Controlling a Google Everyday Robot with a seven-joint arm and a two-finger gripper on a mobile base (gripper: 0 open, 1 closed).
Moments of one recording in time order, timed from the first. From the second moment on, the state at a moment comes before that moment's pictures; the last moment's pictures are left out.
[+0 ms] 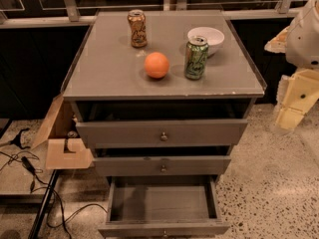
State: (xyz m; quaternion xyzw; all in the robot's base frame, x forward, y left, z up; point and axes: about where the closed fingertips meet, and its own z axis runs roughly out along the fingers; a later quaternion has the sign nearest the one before) arm 0.438 -0.217 0.976 -0.60 0.78 -0.03 0.16
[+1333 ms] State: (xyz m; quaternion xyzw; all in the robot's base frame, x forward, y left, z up) arm 0.460 -0.196 0.964 -0.59 0.78 -0.02 0.22
